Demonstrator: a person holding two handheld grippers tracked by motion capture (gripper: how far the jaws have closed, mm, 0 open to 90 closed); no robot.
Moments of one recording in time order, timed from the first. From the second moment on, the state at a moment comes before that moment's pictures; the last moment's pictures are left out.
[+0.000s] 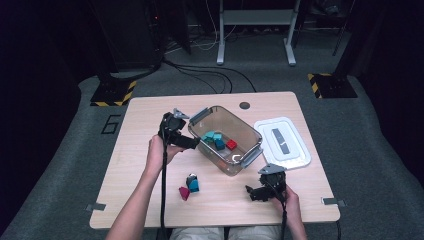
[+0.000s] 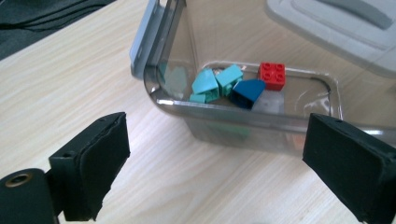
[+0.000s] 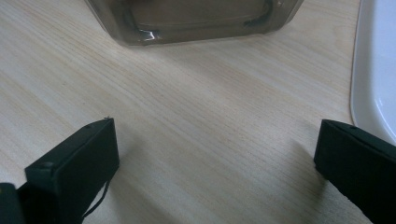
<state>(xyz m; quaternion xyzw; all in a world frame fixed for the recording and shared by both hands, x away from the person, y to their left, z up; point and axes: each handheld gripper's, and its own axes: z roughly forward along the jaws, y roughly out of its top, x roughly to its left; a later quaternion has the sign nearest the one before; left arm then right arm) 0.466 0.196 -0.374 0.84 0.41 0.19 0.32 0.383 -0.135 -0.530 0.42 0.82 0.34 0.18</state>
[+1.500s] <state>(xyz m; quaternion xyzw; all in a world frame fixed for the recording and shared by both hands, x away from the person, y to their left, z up) 0.423 0.213 -0.485 0.85 0.43 0.12 0.27 0.383 -0.135 -0.530 0.42 0.82 0.34 0.18</state>
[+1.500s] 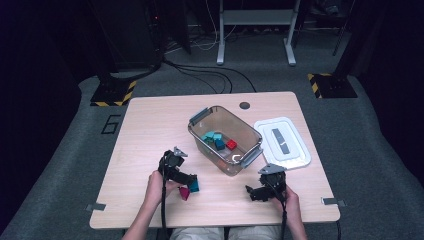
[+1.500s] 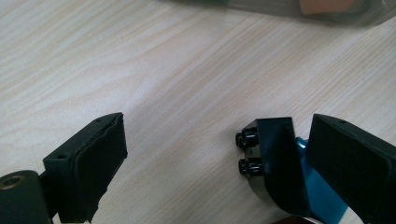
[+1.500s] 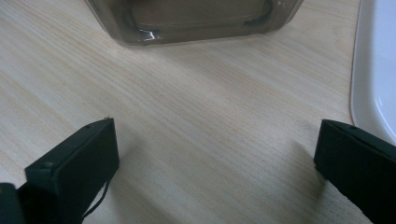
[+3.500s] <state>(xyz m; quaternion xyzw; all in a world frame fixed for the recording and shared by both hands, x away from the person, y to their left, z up) 0.419 0.225 -0.478 0.87 0.39 0.12 0.29 0.383 -0.135 -0.530 0.42 0.82 0.34 0.18</state>
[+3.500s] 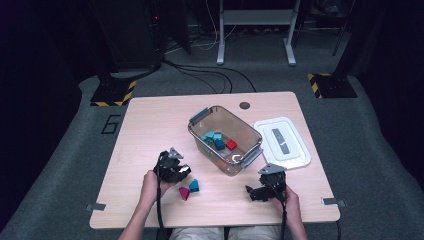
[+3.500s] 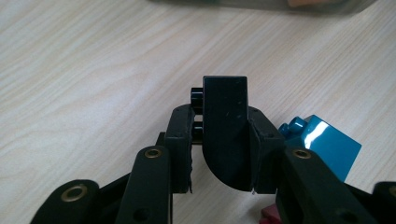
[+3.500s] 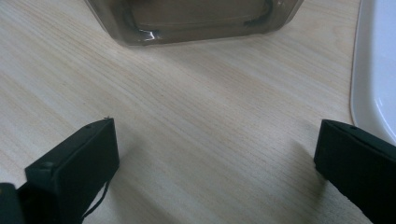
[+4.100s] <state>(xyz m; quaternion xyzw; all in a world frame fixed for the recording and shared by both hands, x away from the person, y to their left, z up) 0.424 0.229 -0.451 0.86 0.39 0.14 0.30 0.383 -0.135 -0.530 0.42 0.82 0.34 0.18</state>
